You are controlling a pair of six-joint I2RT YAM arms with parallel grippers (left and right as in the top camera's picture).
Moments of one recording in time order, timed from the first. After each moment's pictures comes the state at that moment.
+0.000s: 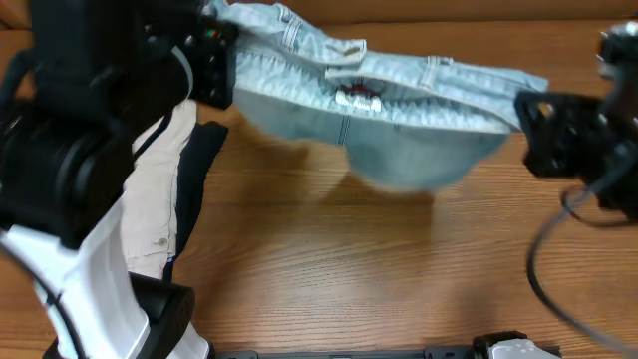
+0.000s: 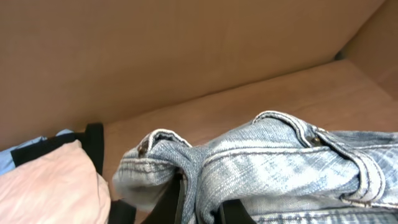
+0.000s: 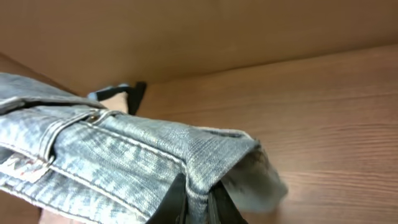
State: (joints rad) left arm -0.28 1.80 2.90 -1.60 0.09 -0.04; right arm 0.15 1.34 2.30 -1.52 -0.16 0.31
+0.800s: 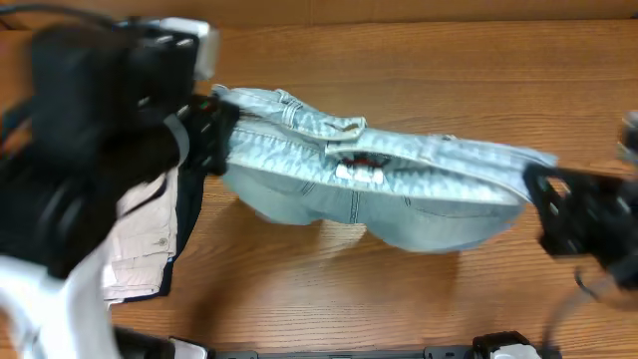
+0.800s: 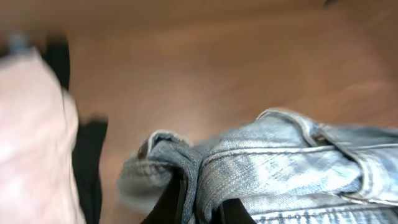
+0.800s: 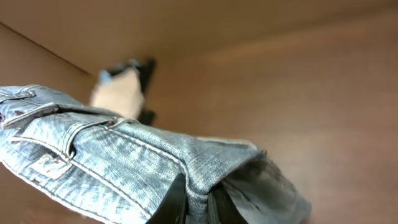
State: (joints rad) left arm -0.29 1.58 2.52 -1.69 0.16 -0.14; right arm 0.15 1.18 2.19 -1.63 -0.21 0.33
